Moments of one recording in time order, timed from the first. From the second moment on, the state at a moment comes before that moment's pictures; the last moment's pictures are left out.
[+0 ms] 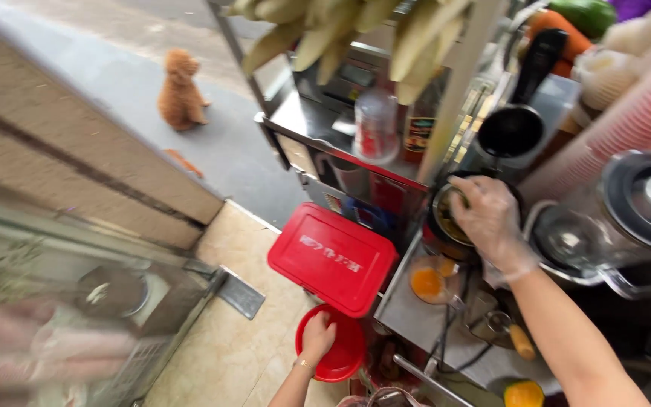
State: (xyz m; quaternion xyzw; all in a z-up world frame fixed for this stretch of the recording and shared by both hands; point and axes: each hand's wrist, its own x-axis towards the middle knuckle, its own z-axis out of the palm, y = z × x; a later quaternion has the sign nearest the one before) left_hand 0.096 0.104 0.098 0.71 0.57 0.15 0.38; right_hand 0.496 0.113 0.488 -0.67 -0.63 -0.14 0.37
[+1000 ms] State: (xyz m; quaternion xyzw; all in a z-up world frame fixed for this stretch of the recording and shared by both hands) left_hand 0.009 0.024 -0.014 0.59 0.66 -0.04 0.46; right_hand 0.493 0.108 0.487 -0.64 -0.60 -0.06 0.47
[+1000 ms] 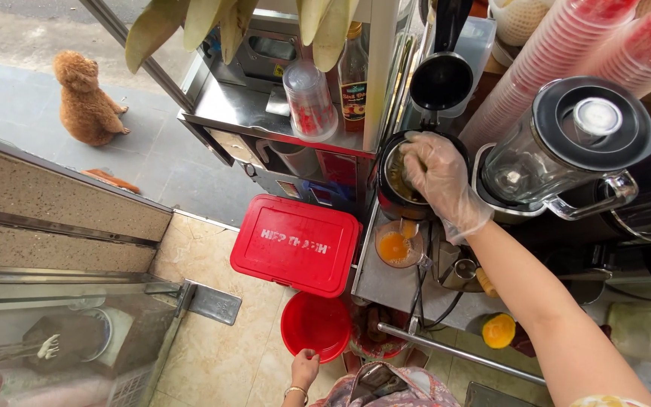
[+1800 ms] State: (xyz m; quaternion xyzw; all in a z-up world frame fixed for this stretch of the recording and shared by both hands) left_hand 0.001 -0.012 -0.009 0.57 0.68 -0.05 0.47; right_hand 0.490 0.112 0.490 -0.71 -0.61 -0.14 0.32
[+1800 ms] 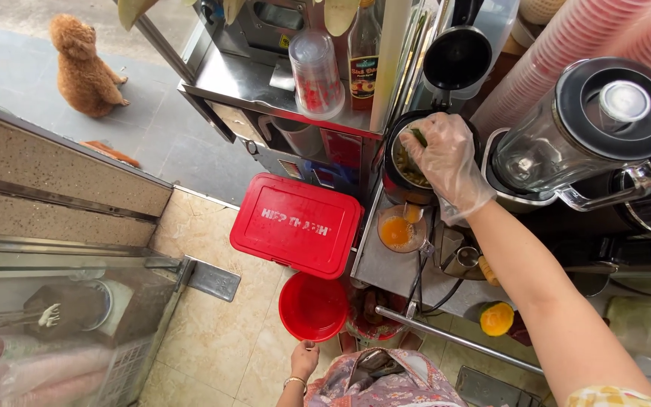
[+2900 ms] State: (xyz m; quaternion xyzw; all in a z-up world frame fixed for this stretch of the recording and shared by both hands) left_hand 0.012 -0.013 -0.006 0.54 0.70 -0.02 0.47; right_hand 0.508 0.097 0.440 -0.70 -0.62 -0.13 0.33
